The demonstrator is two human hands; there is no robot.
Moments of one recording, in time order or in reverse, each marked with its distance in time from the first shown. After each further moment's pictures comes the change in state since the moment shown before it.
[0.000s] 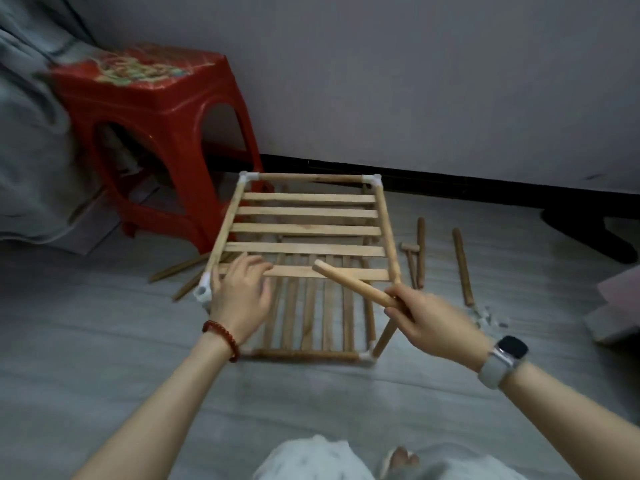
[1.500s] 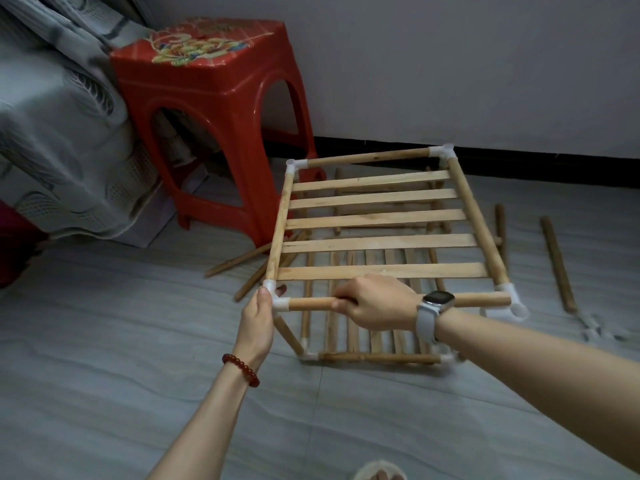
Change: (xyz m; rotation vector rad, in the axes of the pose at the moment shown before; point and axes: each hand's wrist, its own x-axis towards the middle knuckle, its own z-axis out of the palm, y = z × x) left_hand -0.004 -0.102 -0.009 -0.789 -0.104 -0.687; right_hand 0.155 -0.133 0.071 -0.004 -0.289 -0.208
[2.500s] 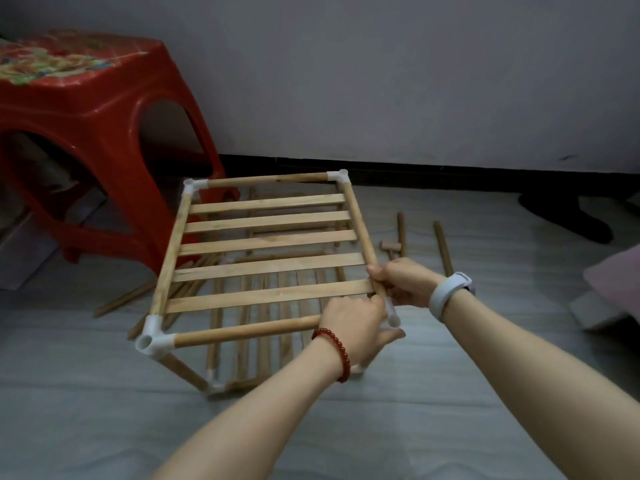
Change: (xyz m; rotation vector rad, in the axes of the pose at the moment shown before) left_hand -0.071 0.091 0.234 1.226 -0.485 0.920; right_hand -0.098 0.171 -0.050 1.114 0.207 0.769
